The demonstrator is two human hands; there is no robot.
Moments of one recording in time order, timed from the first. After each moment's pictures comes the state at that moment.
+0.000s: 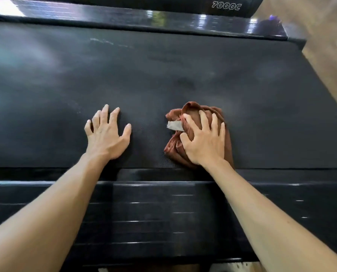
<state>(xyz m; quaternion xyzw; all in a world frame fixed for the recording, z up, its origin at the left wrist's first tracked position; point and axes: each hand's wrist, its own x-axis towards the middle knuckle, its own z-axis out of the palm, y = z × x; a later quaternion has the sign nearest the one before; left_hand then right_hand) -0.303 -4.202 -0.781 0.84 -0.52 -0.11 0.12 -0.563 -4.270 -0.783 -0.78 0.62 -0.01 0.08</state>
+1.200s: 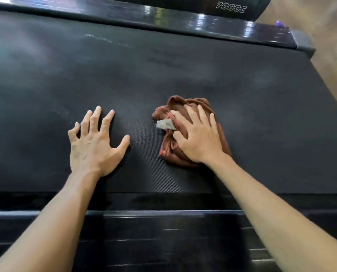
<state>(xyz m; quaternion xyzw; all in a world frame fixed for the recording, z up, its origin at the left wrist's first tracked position) -0.276 -4.216 -0.800 0.84 -0.54 -0.02 0.09 -0.523 -4.334 -0.784 -0.85 0.51 -0.01 0.09</state>
